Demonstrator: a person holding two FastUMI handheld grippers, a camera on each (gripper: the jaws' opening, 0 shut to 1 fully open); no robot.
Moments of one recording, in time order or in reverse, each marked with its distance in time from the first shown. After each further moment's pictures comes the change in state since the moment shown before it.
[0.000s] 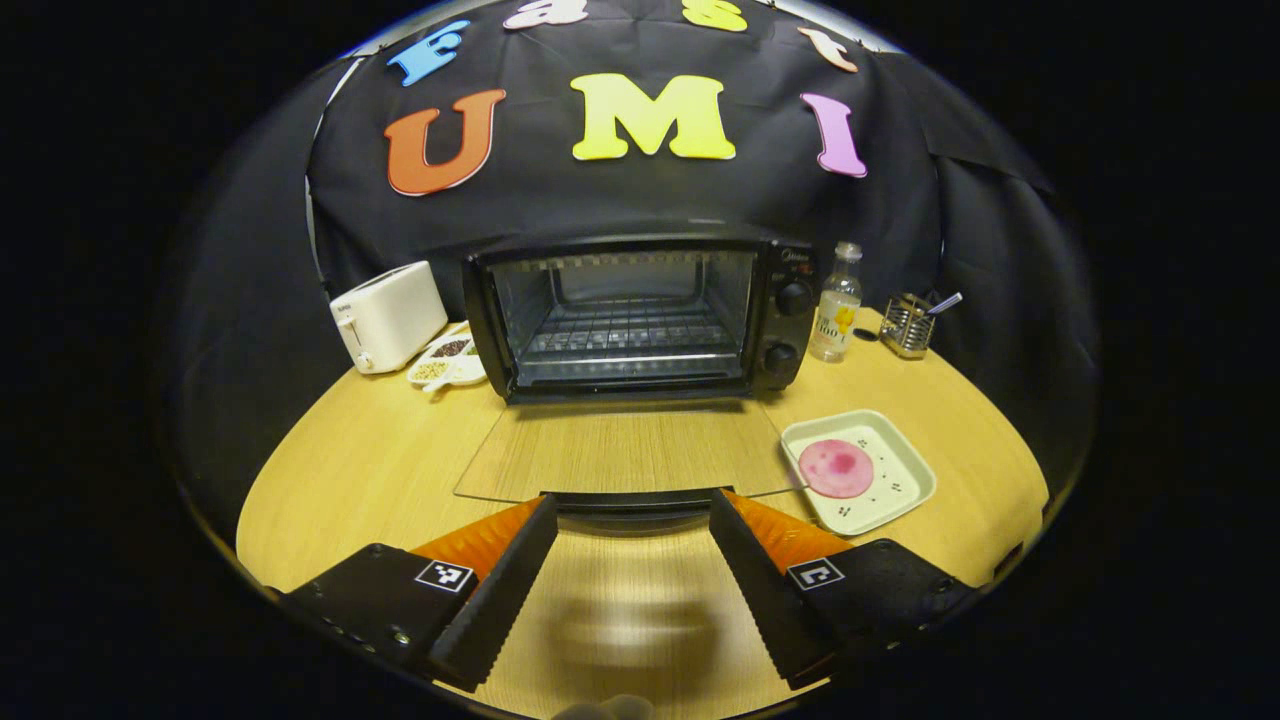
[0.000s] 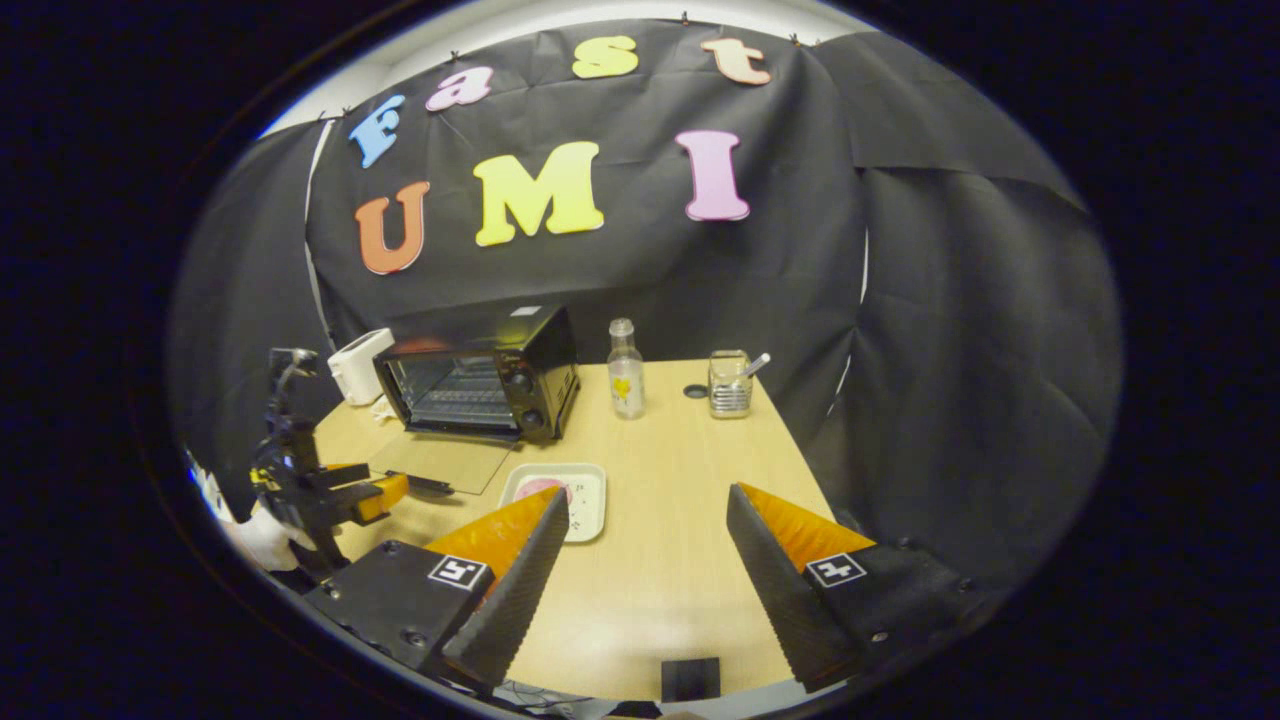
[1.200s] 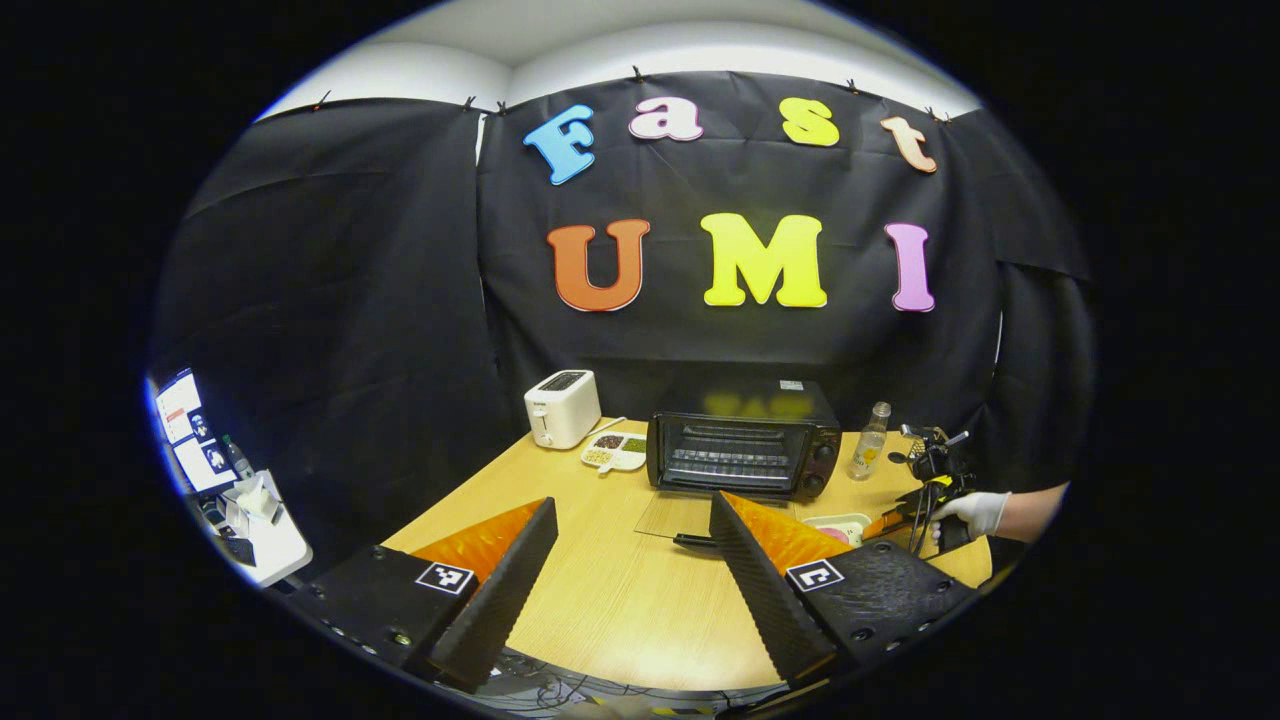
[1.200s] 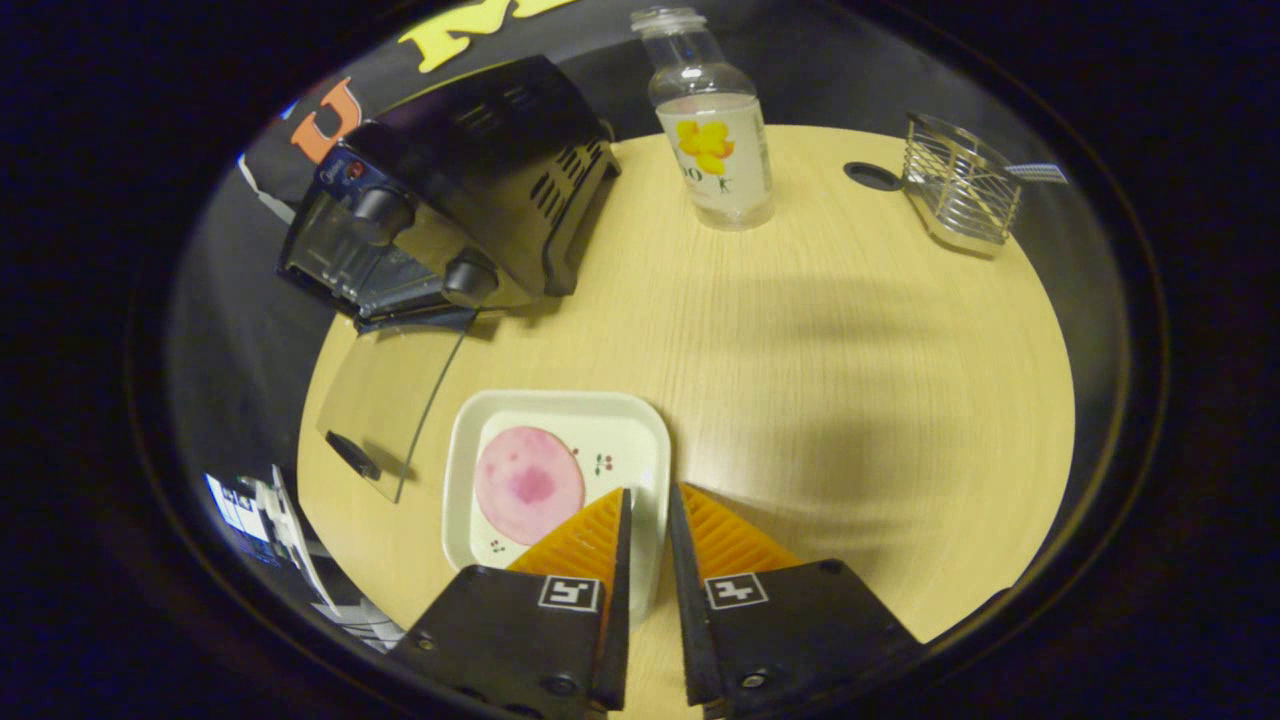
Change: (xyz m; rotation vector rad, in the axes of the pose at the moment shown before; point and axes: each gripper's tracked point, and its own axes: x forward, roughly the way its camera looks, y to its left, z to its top) left arm -0.234 0.051 0.107 -0.126 -0.200 0.344; right arm 0.255 0.048 -0.101 0.017 0.728 0.239
